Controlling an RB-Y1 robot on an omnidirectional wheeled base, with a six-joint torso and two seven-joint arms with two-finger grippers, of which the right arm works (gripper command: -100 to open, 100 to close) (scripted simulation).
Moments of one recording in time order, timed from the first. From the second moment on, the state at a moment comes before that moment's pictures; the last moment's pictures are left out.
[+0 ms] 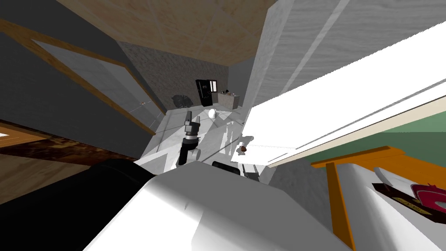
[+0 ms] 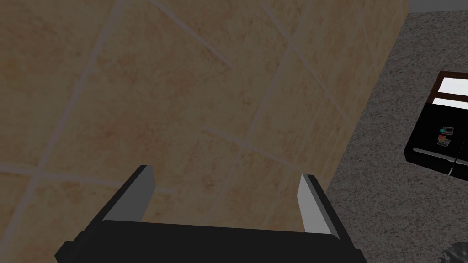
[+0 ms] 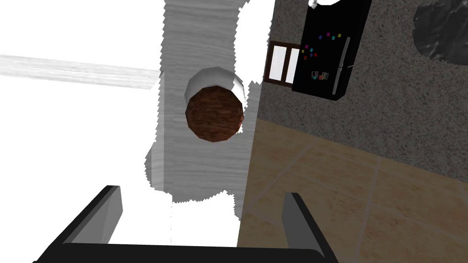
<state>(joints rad) 0.61 -0.01 -0.05 -1.20 0.53 -1.02 1.22</state>
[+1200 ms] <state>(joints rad) 0.67 -0.01 -0.26 -1.11 0.64 -1.26 1.14</state>
